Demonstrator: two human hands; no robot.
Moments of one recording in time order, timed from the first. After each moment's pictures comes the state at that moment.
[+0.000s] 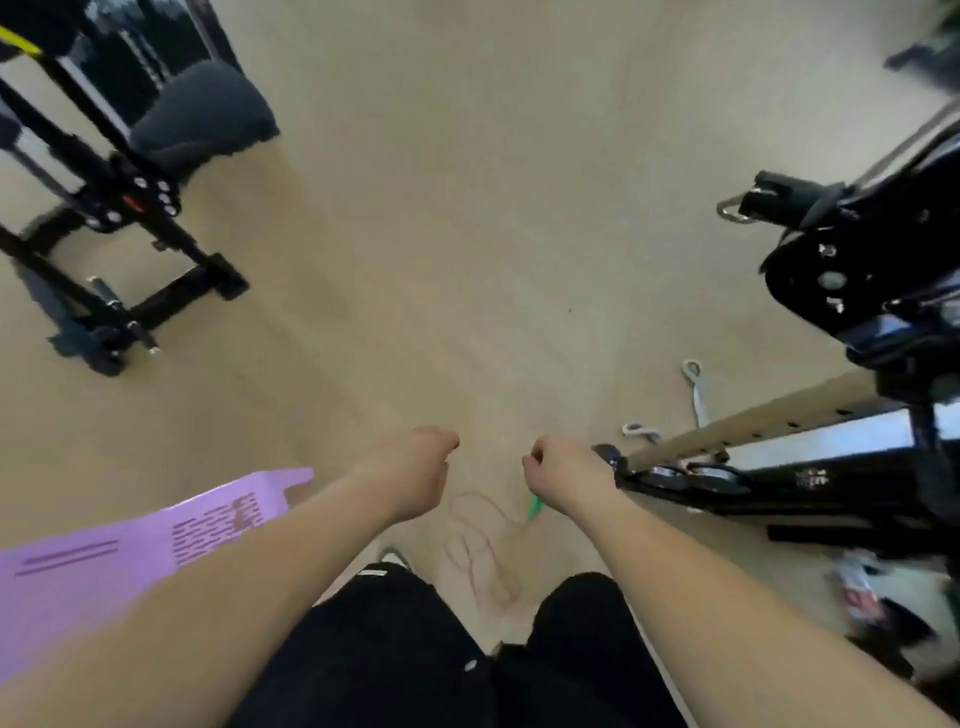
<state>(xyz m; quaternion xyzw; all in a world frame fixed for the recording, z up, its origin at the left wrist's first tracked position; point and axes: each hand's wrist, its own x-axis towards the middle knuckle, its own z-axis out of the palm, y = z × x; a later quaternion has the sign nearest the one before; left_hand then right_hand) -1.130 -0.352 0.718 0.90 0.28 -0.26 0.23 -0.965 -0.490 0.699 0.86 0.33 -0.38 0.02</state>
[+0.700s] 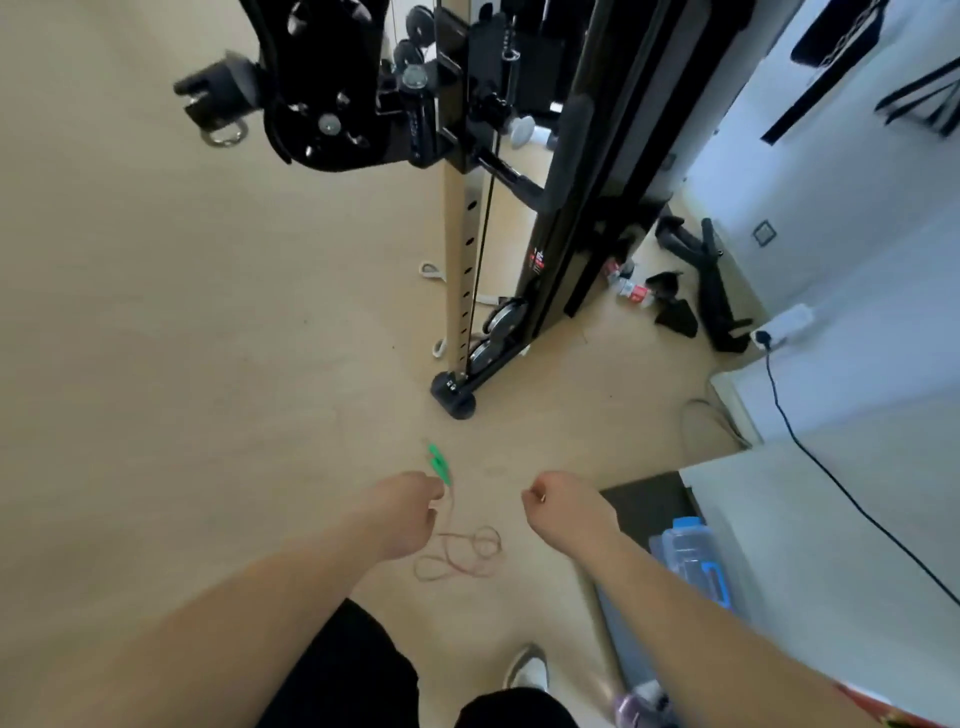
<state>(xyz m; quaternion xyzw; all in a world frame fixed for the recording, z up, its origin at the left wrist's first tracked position) -1.055 -0.475 0.648 0.91 -0.16 -0.38 0.08 -1.093 -0.708 0.662 0.91 -0.14 -0.32 -0.21</state>
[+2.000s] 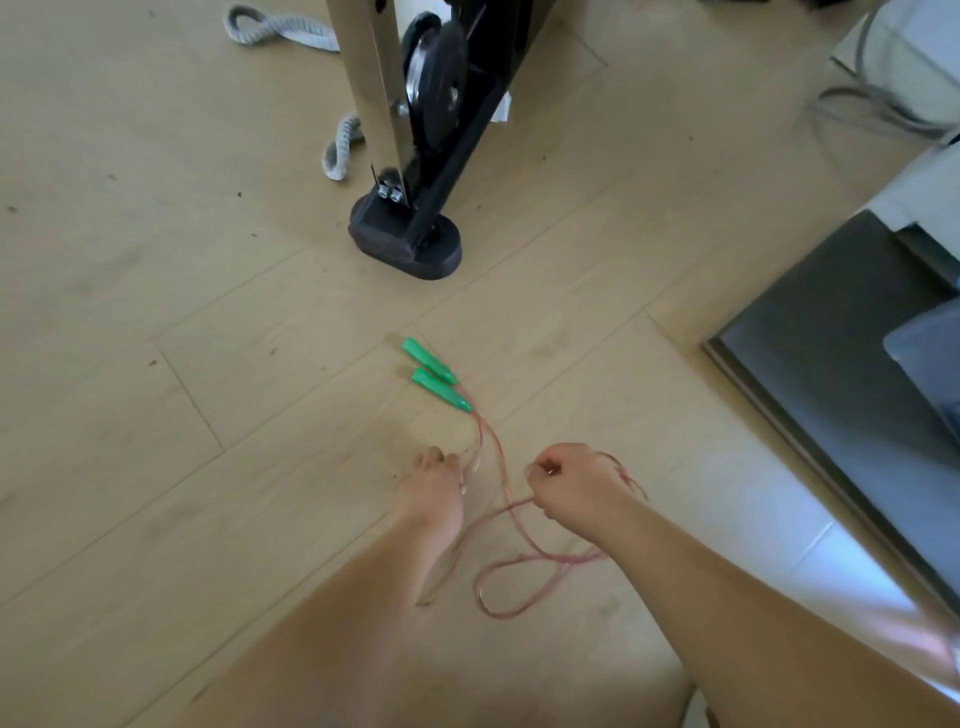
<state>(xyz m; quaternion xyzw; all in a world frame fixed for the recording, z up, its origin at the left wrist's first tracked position) -1.016 -0.451 -0.104 0.90 -0.24 -0.35 0.06 -1.090 -0.609 0.024 0.80 -0.39 -0.31 -0.33</state>
